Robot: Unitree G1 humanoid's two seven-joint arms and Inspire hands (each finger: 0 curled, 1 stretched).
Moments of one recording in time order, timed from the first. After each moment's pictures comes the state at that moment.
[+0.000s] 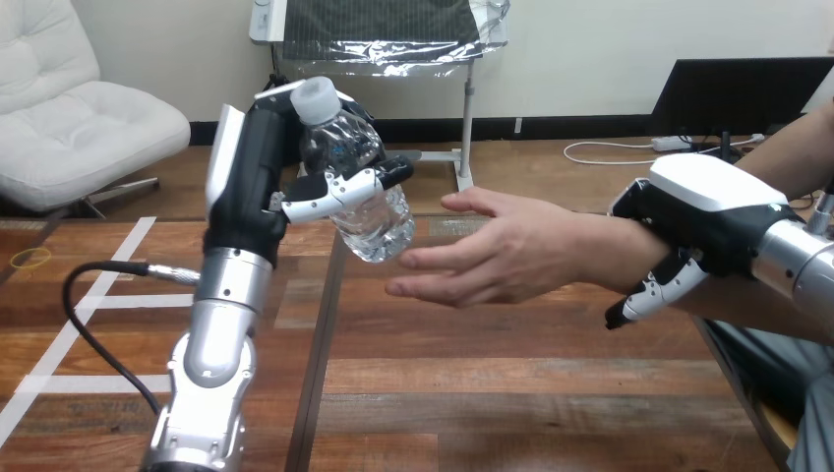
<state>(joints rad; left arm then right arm) -0.43 0.13 0.05 0.51 0.13 -0.51 0.00 -0.50 -0.81 0.26 0.40 -0.50 -0.28 0.34</state>
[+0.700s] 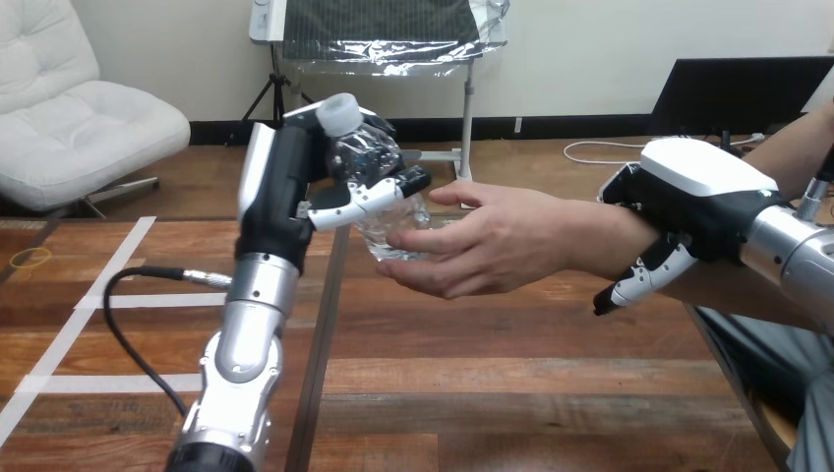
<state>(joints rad) -0.53 0.09 0.04 0.76 0.12 -0.61 0.01 -0.53 -0.78 0.26 0.40 -0.51 -0.26 0.34</state>
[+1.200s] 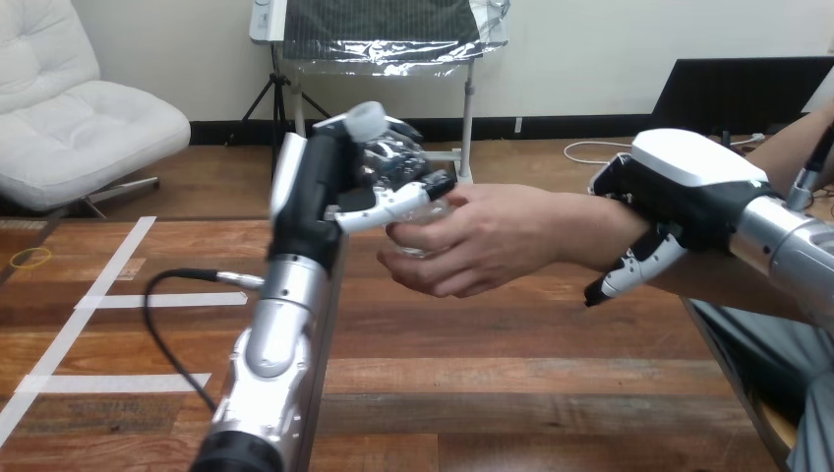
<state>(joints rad) -0.59 0.03 0.04 0.89 0.09 -0.61 -0.02 -0.56 -0.75 0.26 0.40 -0.52 -0.23 0.35</state>
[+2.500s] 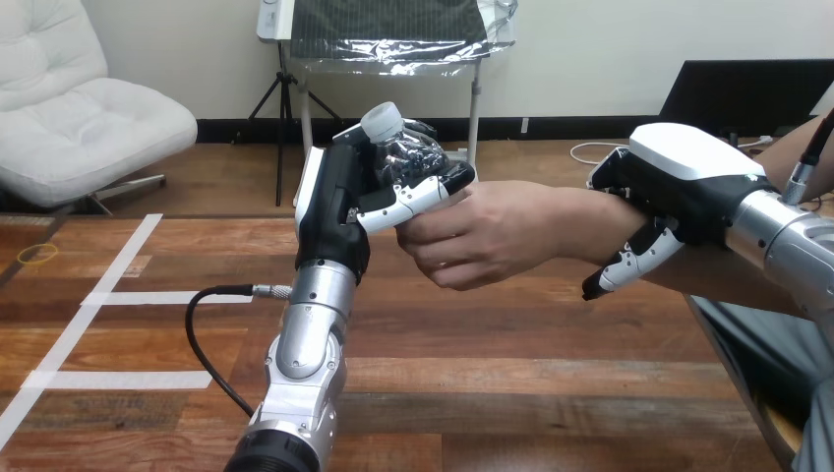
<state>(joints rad) -0.62 -0.06 0.06 0.96 -0.01 -0.61 -0.03 -0.57 -0.74 0.26 0.40 -0.53 -0.21 0.35</state>
